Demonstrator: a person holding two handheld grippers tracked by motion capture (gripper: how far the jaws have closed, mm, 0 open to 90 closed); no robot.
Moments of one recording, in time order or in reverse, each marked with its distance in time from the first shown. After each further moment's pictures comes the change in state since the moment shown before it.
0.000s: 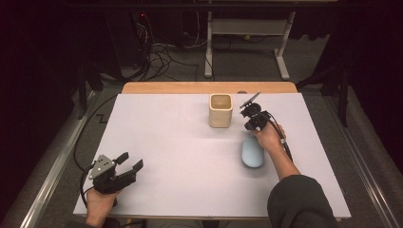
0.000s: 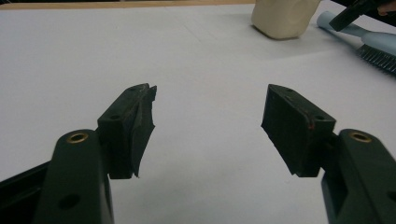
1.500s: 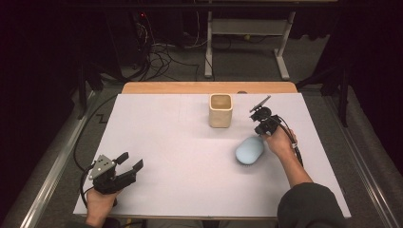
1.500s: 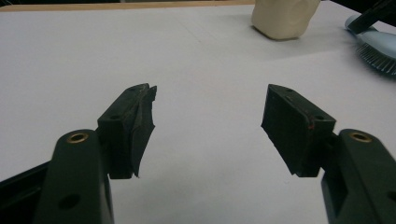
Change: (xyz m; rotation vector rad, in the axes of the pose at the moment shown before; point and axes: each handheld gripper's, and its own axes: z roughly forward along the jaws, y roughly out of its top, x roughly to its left) left arm -0.001 0.000 -0.001 -0.002 0.002 0.004; right arm -0.013 -0.028 -0.011 0.034 -0.040 0.018
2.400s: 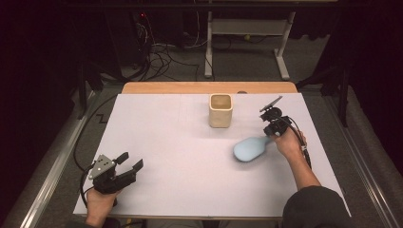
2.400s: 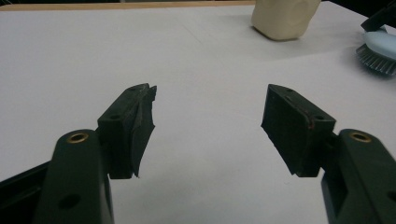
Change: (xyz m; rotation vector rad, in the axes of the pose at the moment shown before) left arm 0.000 0.000 0.000 0.000 -0.002 -0.003; right arm -0.021 -0.017 -0.007 0.007 -0.022 0.073
